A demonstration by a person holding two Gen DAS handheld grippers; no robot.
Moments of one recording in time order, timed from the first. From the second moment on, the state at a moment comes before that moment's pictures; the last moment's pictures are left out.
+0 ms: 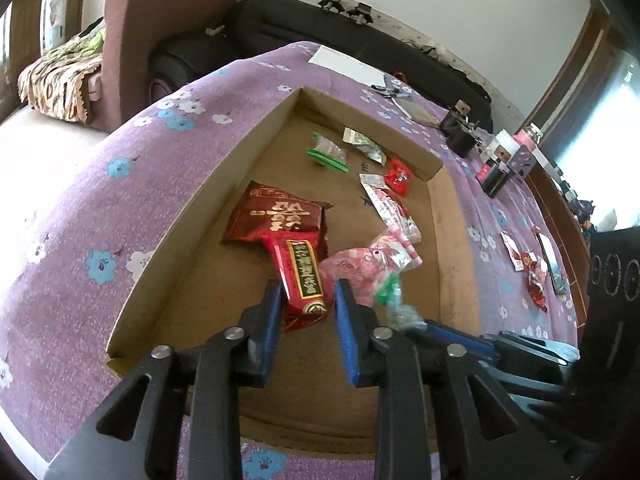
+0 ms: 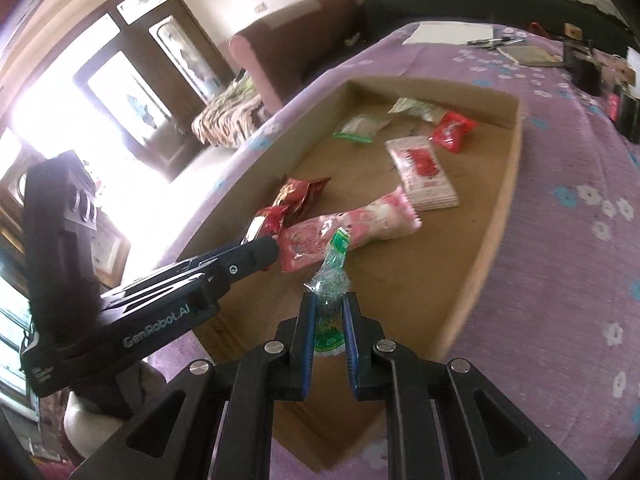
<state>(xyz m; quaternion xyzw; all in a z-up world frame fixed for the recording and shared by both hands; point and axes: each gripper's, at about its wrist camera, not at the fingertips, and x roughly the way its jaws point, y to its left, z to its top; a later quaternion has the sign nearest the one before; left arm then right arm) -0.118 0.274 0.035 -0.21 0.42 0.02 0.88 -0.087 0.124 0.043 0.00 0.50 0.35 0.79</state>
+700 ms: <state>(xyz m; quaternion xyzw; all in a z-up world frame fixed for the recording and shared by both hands) -0.130 0.243 0.068 -0.24 0.40 -0.01 0.88 -0.092 0.024 0.066 0.09 0.45 0.31 0.83</state>
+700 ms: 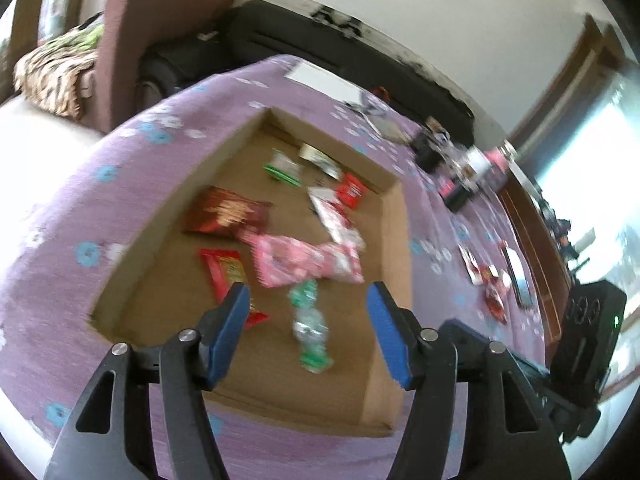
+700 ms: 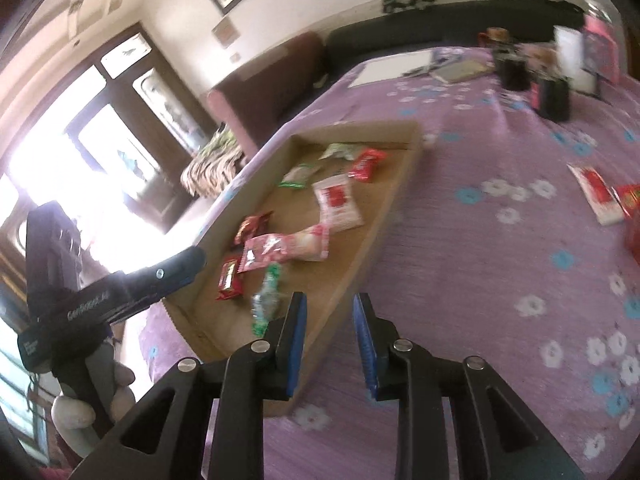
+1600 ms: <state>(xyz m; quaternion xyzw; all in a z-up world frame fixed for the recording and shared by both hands) -0.120 0.100 0.054 -0.01 0.48 -0.05 0.88 0.014 -0.107 0.070 0.04 0.42 0.11 0.90</state>
